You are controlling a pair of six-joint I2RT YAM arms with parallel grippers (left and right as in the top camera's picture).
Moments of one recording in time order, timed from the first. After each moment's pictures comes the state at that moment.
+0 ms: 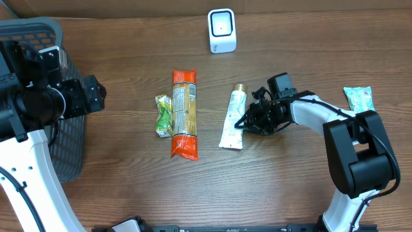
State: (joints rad) left arm 0.36 1.43 1.89 -1.50 0.19 0.06; right arm 0.29 1.97 1.08 -0.42 -0.77 0.53
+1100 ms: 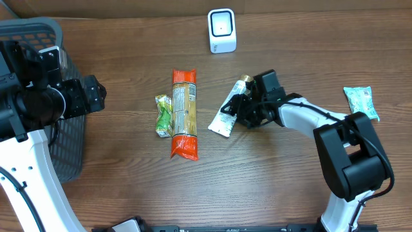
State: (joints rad) left arm 0.36 1.43 1.89 -1.50 0.19 0.06; right arm 0.40 1.98 1.09 -0.16 -0.56 0.85
